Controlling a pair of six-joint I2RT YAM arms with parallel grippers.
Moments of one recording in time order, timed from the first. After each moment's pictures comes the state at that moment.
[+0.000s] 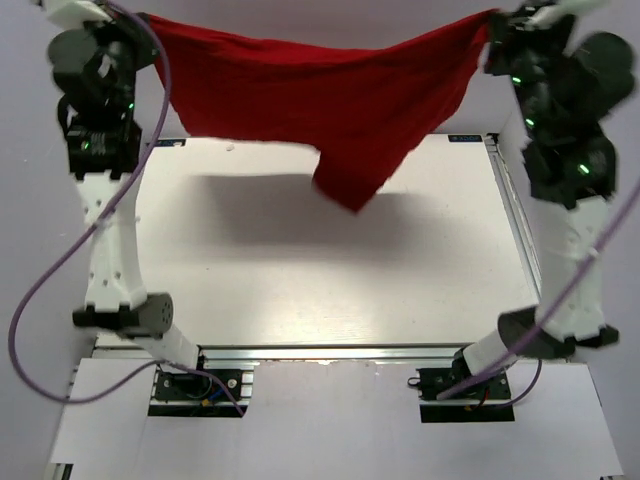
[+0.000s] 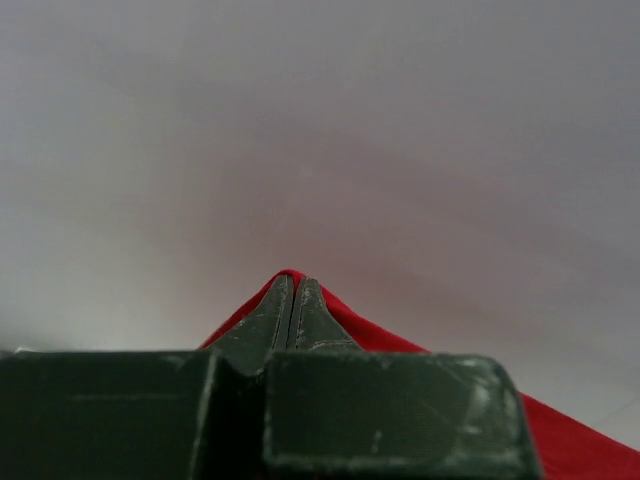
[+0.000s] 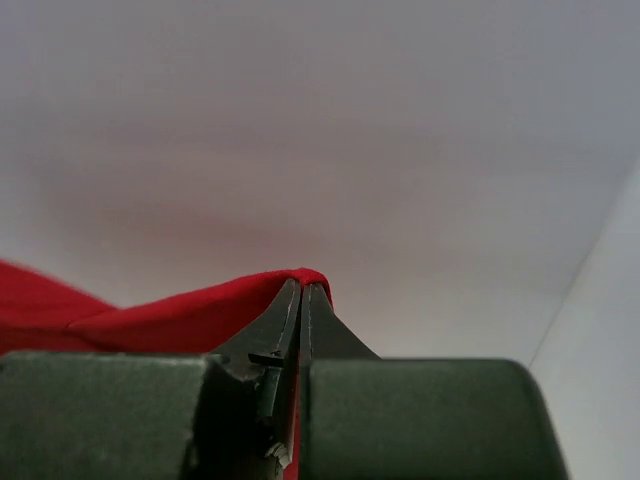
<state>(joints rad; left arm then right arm) -0.01 1.65 2.32 -0.39 -0.09 -0.40 0.30 1.55 2.38 -0.54 0.10 -0.05</state>
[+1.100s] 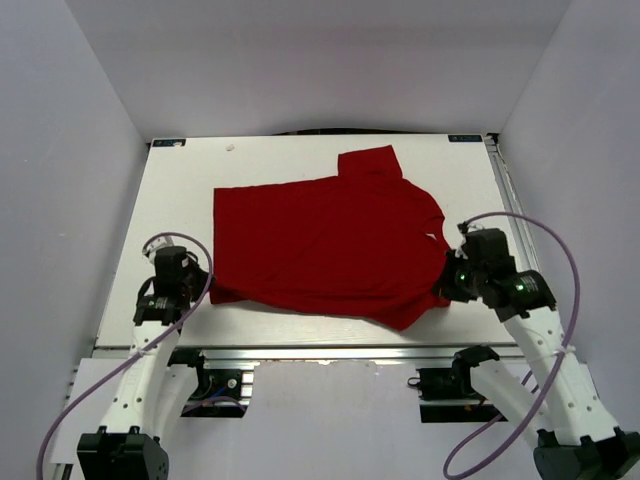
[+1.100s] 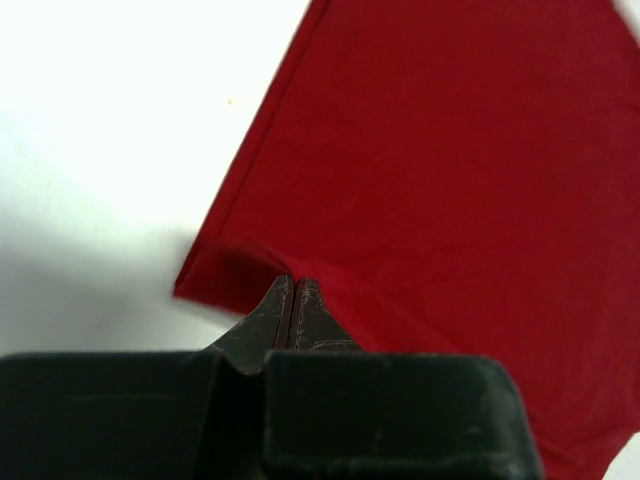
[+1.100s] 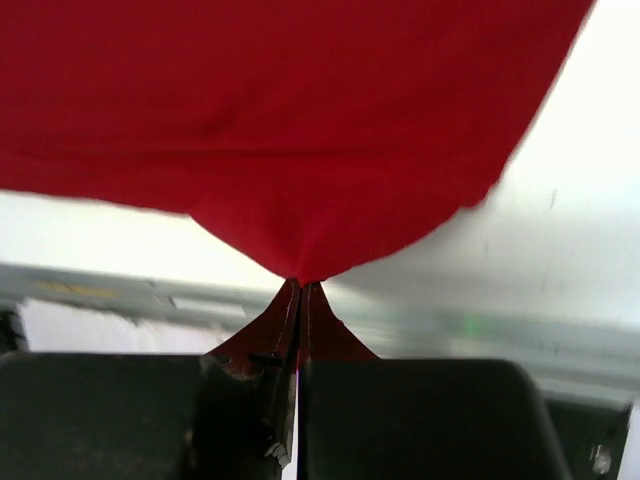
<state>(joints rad) -0.01 0.68 0.51 -0.52 -0.08 -0.74 0.30 0.74 0.90 -1.01 -0.09 0.39</state>
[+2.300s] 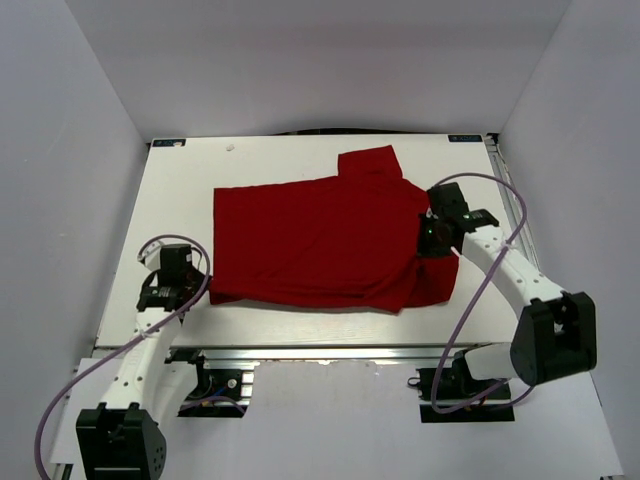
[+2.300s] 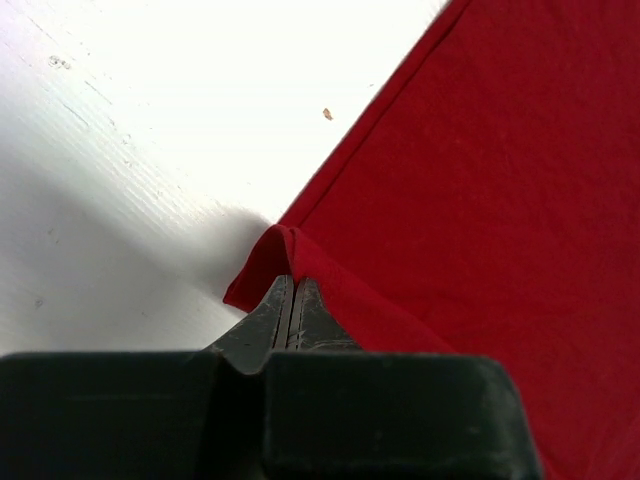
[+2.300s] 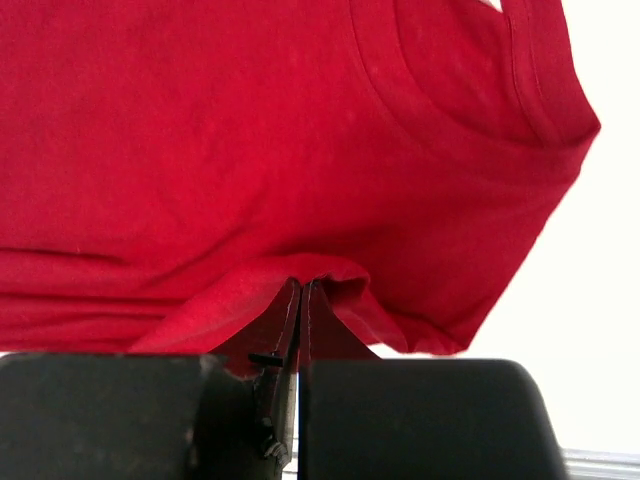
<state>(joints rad) -0.01 0.80 0.51 -0.58 -0.22 -0.86 0.30 1.33 0.99 -0.73 0.02 0.35</state>
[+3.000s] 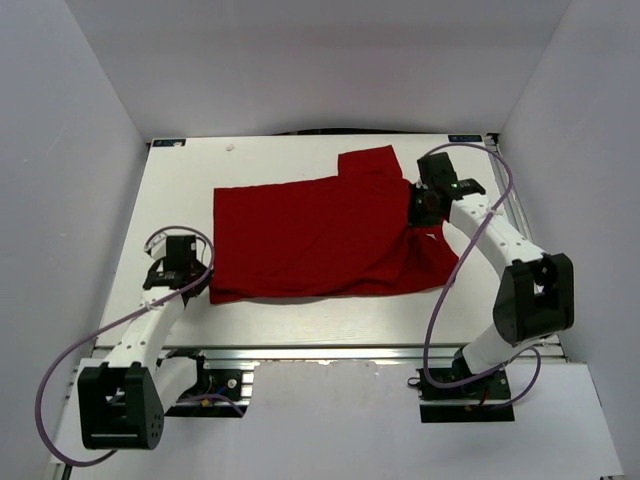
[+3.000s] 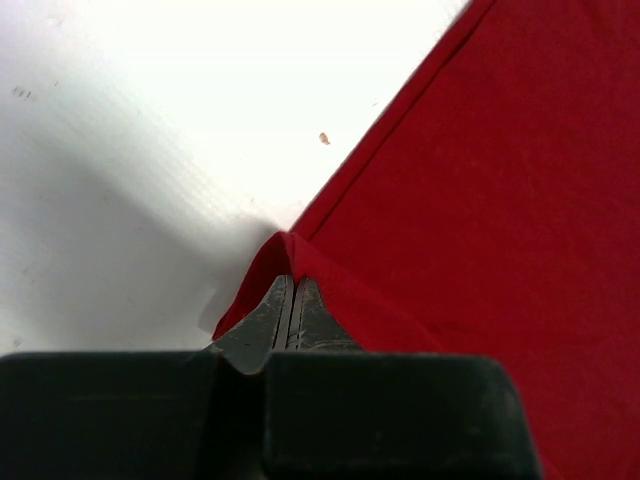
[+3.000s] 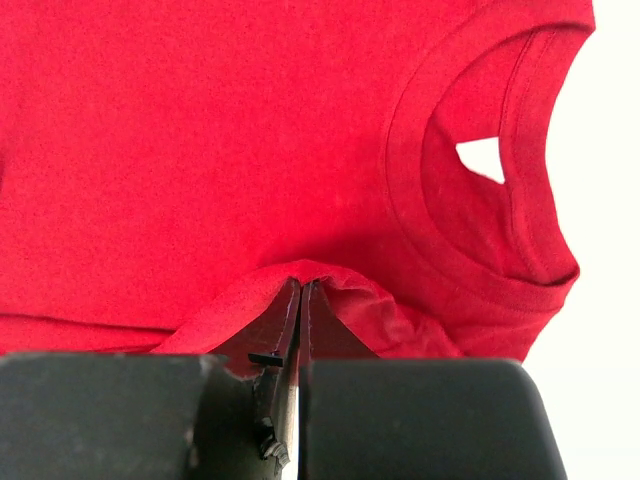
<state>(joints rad) -0.01 0.99 0.54 -0.48 -0.22 -0.84 0.30 1.57 1.26 -0.69 0.02 0.31</state>
